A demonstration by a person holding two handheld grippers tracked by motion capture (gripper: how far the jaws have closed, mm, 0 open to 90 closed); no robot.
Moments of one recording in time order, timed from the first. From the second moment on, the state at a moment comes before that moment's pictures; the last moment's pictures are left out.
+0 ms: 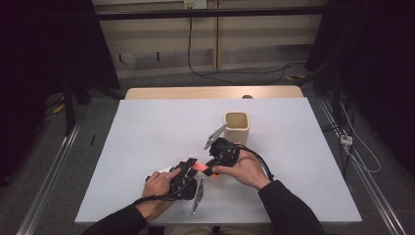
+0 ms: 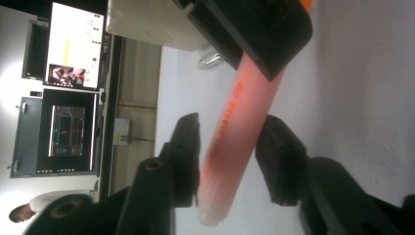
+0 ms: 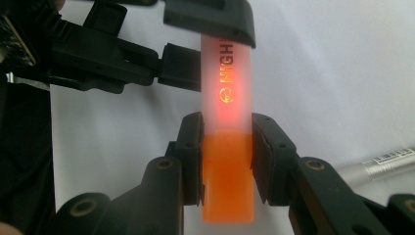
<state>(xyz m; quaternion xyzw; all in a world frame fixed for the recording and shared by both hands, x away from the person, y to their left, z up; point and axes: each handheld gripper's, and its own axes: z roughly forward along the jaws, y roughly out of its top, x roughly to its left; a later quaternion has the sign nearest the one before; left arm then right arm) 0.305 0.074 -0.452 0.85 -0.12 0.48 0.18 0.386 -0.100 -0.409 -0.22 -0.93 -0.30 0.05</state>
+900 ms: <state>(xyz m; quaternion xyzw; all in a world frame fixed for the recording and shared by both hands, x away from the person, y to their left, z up) 0.315 0.079 -0.449 0.87 -0.05 0.43 0.21 0.379 -0.112 -0.403 -0.23 -0.92 -0.33 0.00</state>
